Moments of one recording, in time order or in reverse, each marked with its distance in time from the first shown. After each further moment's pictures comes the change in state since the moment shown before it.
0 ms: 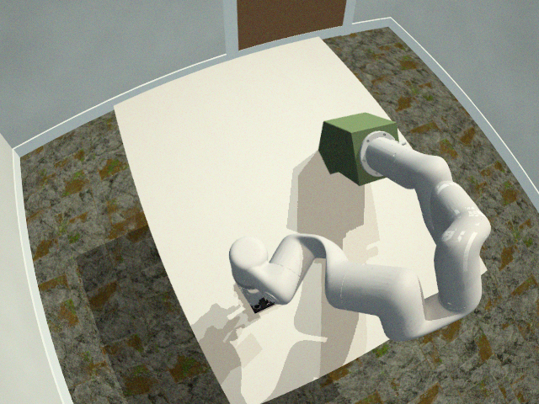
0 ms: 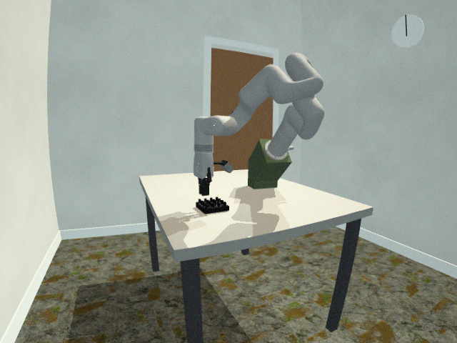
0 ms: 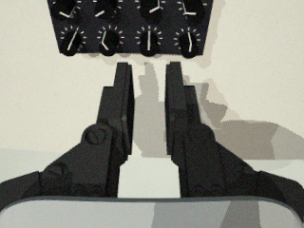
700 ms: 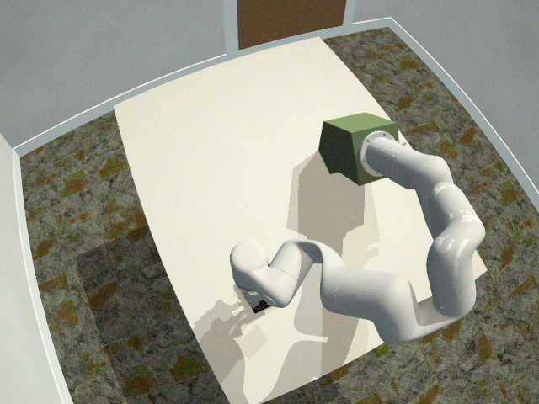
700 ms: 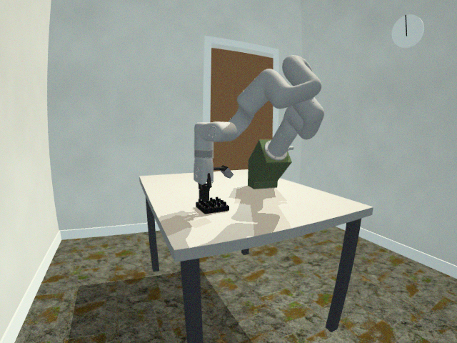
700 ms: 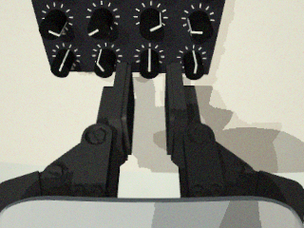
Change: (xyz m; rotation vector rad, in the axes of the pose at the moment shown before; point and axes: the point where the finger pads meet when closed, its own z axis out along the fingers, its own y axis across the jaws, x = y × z) arm 0.000 0.000 0.022 0.000 0.000 0.000
